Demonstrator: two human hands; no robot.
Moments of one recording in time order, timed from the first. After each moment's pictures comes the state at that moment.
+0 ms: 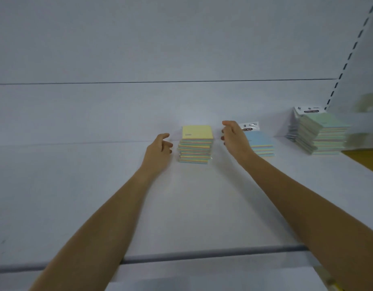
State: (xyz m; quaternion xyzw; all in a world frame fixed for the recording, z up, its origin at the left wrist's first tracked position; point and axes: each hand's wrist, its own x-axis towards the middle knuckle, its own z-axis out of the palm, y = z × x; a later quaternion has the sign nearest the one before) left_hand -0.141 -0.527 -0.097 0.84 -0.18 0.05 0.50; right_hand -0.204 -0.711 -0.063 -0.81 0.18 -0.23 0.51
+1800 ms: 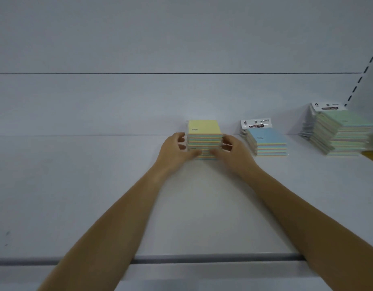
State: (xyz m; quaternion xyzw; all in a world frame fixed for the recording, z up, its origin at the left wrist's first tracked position) left_hand -0.153 -0.541 -0.098 0.83 -0.20 0.02 0.52; right_hand -0.215 -0.697 -0.095 -0.84 0.09 -0.18 0.51
